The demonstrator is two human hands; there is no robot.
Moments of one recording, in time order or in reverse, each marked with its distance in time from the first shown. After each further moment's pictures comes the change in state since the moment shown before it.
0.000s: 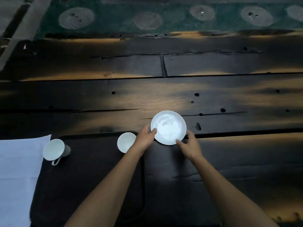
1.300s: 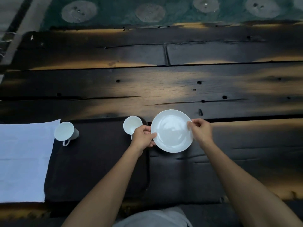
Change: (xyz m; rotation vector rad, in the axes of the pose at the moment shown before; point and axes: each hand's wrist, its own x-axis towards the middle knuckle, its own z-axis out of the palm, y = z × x) left_hand -0.066 -0.046 -0.010 -0.065 0.088 -0.007; right_hand -0.022 0.011 -0.018 0.200 0.220 -0.050
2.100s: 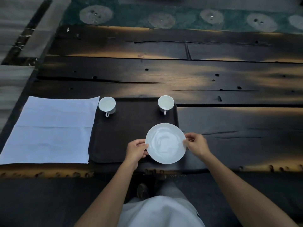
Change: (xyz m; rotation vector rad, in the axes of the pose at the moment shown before) left_hand -0.128 -0.159 -0.160 -0.189 0.083 -0.100; right_hand -0.220 0.037 0.081 -0.278 -0.263 -0.084
